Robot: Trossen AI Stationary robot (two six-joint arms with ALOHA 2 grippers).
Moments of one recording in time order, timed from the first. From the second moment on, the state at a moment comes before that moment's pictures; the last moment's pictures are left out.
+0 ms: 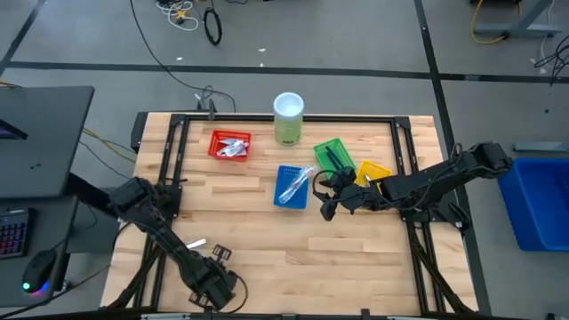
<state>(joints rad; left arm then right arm) -0.84 1.90 1.20 -0.82 -0.01 -0.44 0.25 1.30 0.75 -0.12 0.57 0.59</state>
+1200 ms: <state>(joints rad) 0.00 1.74 1.24 -0.31 -0.27 -0.51 0.25 1.30 0.75 -0.42 0.52 0.59</state>
